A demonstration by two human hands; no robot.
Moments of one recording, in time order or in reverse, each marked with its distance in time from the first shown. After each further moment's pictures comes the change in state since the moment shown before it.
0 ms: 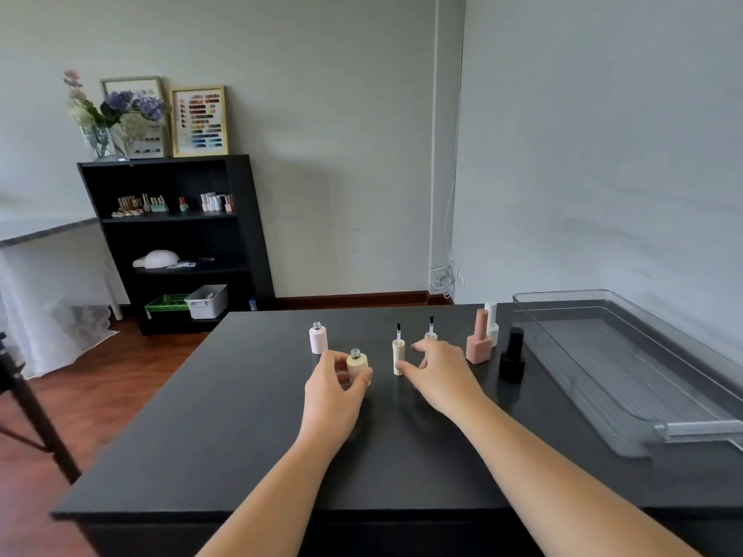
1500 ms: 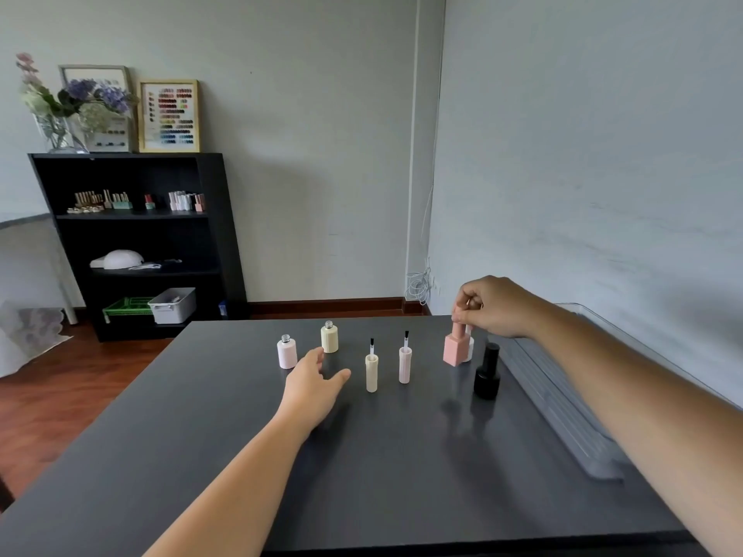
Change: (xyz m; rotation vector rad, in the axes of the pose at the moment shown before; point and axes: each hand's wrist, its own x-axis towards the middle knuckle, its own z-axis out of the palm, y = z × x) left_hand 0.058 -0.010 0.020 0.089 -0.146 -0.120; right_hand 0.062 0.012 -0.143 -0.252 -0.143 -0.154
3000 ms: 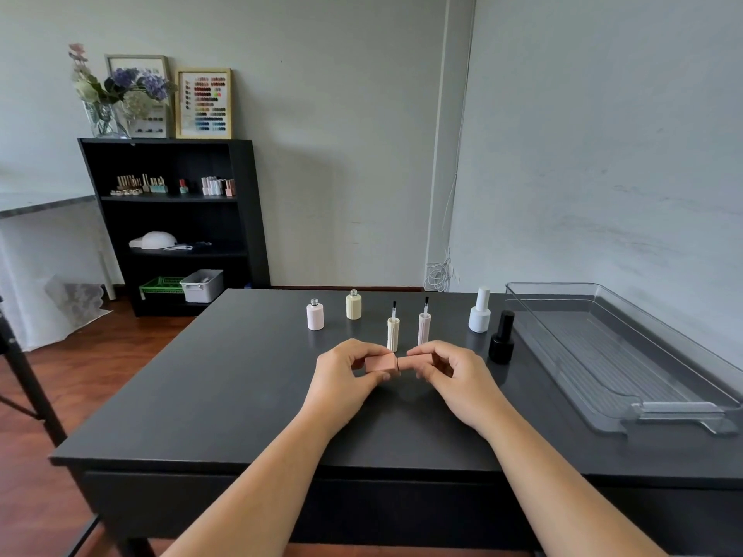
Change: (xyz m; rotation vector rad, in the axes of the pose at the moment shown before) left_hand -0.082 0.004 -0.006 0.085 0.005 0.422; right_hand -0.086 -0.022 0.137 0.489 0.148 -0.131
